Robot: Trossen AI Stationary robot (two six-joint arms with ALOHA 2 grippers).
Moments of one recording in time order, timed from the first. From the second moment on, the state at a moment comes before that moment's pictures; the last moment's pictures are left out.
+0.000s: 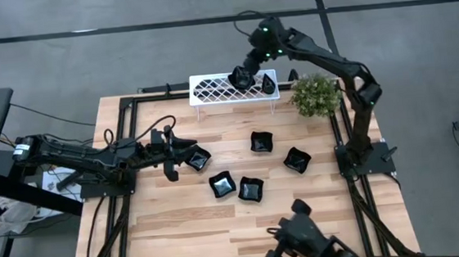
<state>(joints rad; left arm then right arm) -0.14 1.03 0.39 0.61 -0.28 -0.24 -0.84 1.85 1.71 -0.55 -0.16 -0.13</state>
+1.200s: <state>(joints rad) -0.14 1.03 0.39 0.63 -0.28 -0.24 -0.74 2.11 2.08 -0.81 -0.16 -0.26</state>
